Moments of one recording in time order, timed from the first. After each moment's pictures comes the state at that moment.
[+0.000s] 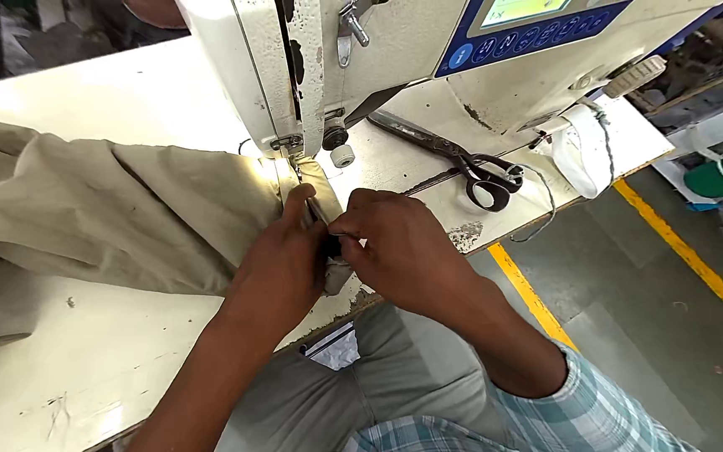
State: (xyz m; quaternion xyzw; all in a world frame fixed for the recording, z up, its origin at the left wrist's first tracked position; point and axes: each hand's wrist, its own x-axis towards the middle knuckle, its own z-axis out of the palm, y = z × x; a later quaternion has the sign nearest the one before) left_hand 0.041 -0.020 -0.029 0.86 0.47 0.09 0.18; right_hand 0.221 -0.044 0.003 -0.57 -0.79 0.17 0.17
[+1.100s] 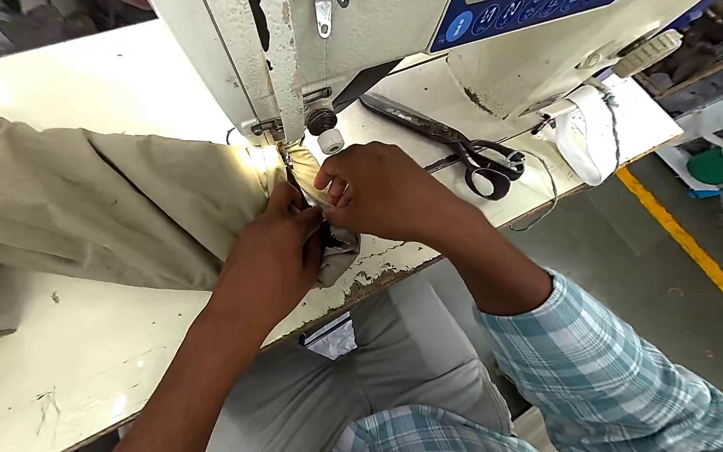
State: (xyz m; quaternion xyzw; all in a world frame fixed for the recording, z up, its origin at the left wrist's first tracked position) left_hand 0.044 -0.018 -0.029 0.85 0.49 0.09 0.19; right_hand 0.231 0.014 0.014 -0.57 -0.77 0.30 0.07
